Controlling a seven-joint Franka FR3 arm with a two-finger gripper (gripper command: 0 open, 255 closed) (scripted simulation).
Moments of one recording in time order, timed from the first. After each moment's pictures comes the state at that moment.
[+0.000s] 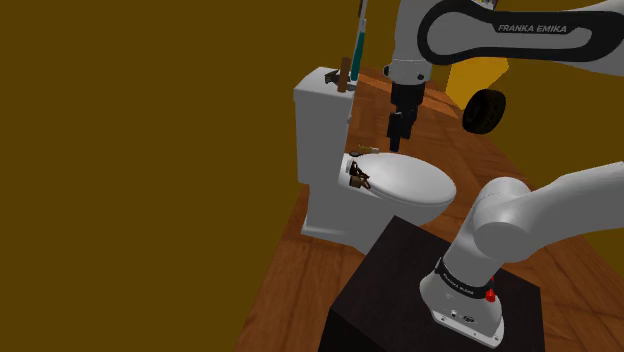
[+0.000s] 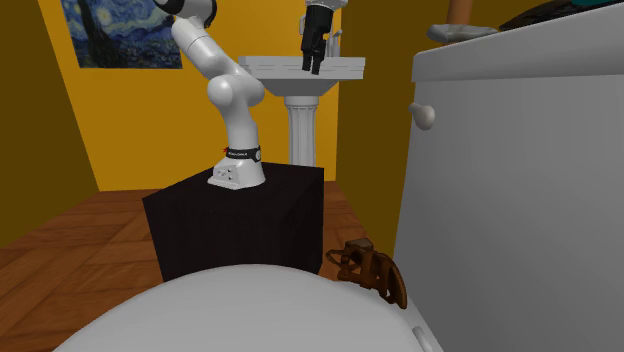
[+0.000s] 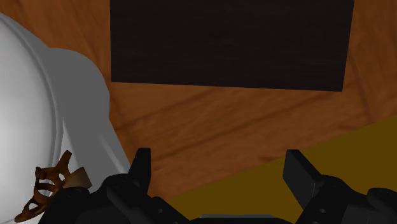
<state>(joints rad) 0.00 -0.77 -0.04 -2.42 -0.10 1.51 -0.04</state>
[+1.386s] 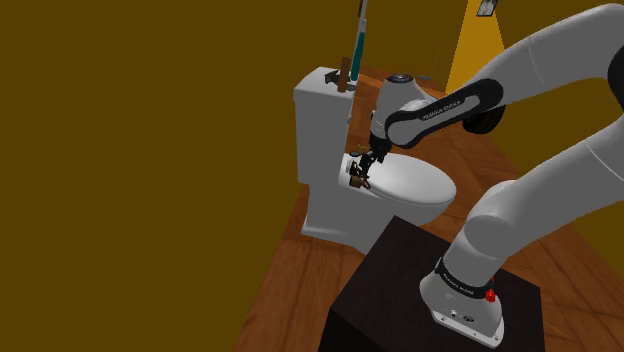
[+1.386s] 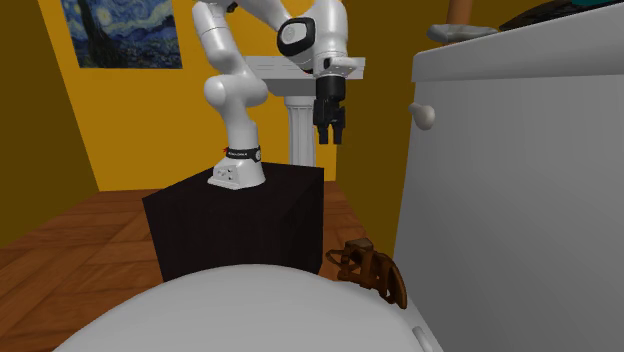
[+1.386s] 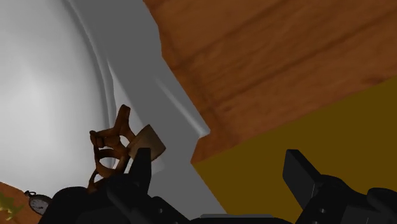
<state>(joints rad) -0.19 -0.42 -0.19 -2.72 -0.39 2.43 0.08</state>
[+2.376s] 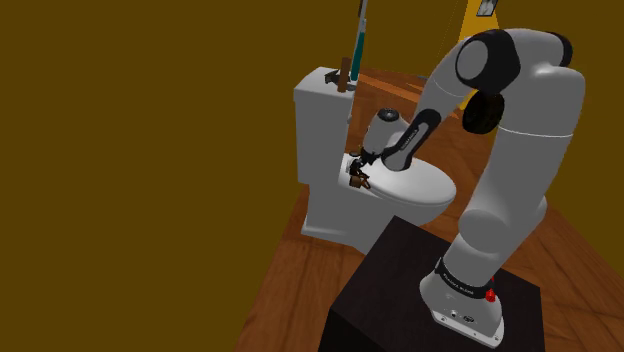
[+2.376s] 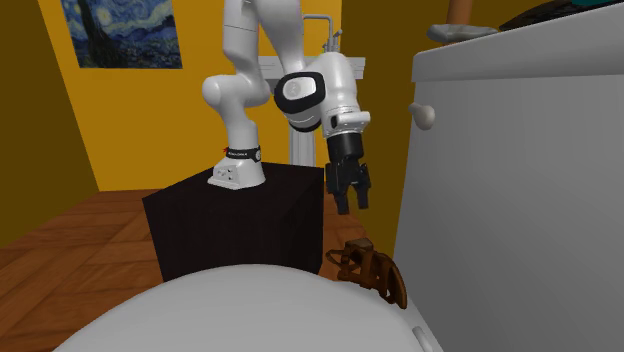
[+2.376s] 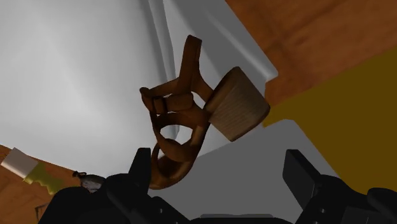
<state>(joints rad) -0.33 0.22 -0.34 -2.45 -0.86 3.06 0.51</state>
